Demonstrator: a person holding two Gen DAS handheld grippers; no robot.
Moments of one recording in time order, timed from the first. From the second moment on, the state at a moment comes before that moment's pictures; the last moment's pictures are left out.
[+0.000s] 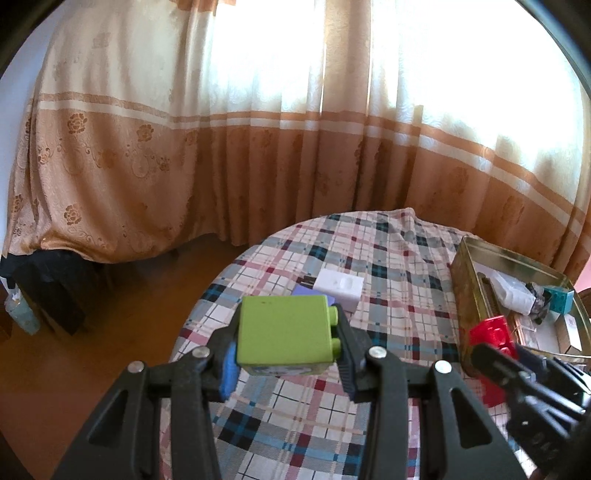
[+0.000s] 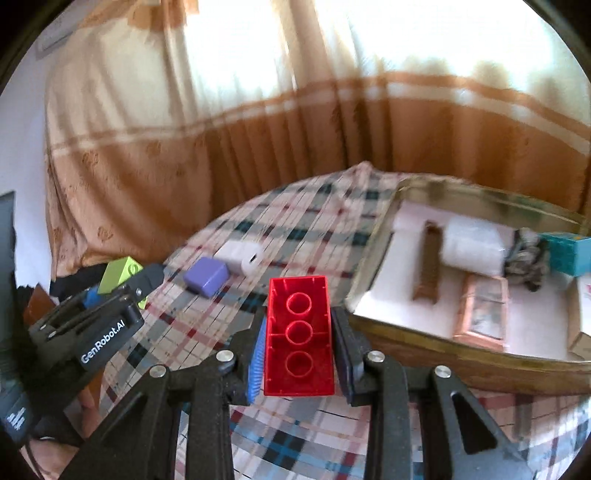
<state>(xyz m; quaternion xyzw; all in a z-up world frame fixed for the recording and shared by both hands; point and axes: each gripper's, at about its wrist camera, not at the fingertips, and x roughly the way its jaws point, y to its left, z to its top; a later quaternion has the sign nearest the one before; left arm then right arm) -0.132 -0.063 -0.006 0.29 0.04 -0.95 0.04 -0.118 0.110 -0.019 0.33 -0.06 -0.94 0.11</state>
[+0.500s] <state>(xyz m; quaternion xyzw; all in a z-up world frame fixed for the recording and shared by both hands) -0.121 -0.044 -0.004 0.31 0.06 -0.95 0.01 -0.096 0.126 -0.001 0.31 -0.05 -0.95 0.08</state>
